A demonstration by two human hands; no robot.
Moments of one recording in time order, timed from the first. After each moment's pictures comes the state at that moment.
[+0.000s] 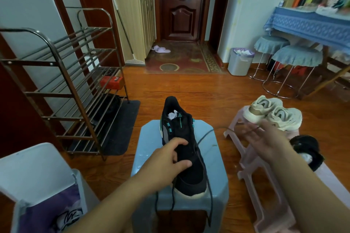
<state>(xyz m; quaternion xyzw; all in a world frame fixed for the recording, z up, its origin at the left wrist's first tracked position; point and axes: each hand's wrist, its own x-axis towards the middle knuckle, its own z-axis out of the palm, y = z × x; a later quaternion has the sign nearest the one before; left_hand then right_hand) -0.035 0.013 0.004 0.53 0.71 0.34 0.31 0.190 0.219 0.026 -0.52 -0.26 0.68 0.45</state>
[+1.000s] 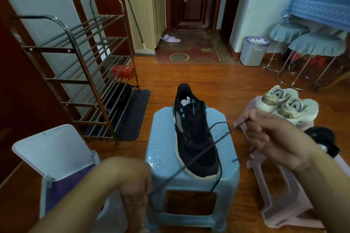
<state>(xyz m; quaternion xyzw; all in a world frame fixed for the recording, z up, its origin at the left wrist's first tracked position) -0.080 -0.057 0.048 0.59 0.67 -0.24 0.39 0.188 0.134 0.077 -0.25 -0.45 0.82 0.23</state>
